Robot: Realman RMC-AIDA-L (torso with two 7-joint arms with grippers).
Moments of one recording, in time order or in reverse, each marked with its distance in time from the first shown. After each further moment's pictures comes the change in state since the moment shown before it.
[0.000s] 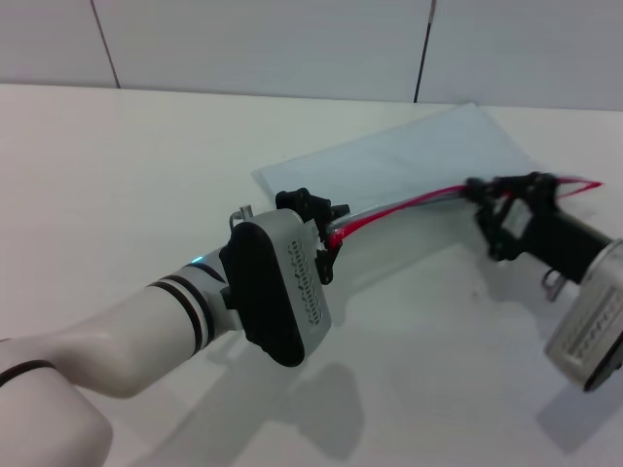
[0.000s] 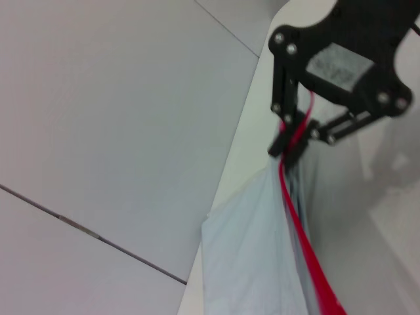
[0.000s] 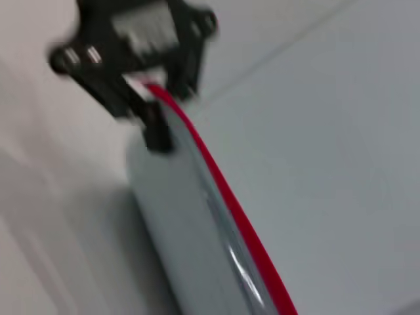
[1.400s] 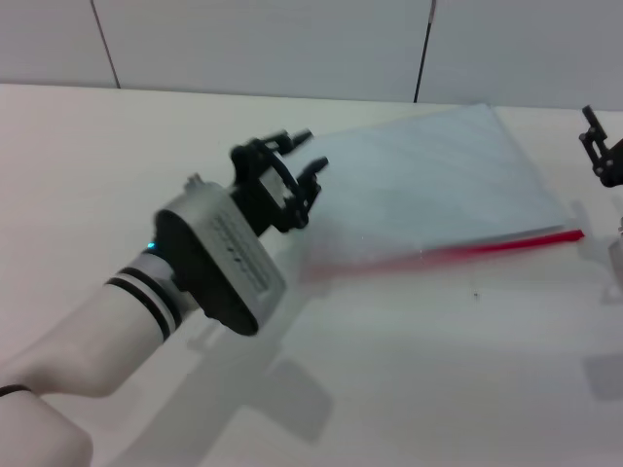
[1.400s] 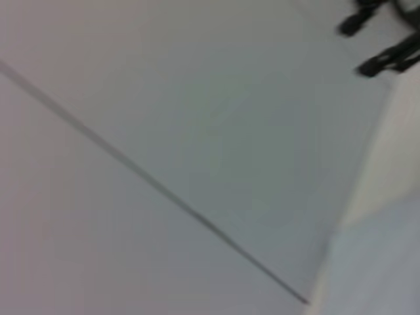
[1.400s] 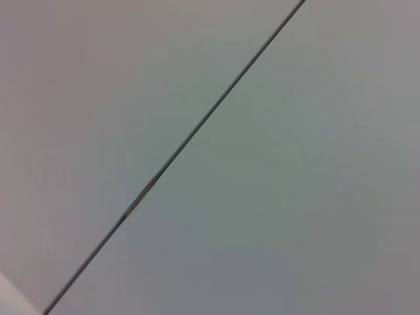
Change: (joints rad) left arm -0.014 -0.002 0.015 -0.180 -0.150 -0.422 -0.017; right arm -0.095 0.011 0.501 0.116 0.091 -0.034 -0.078
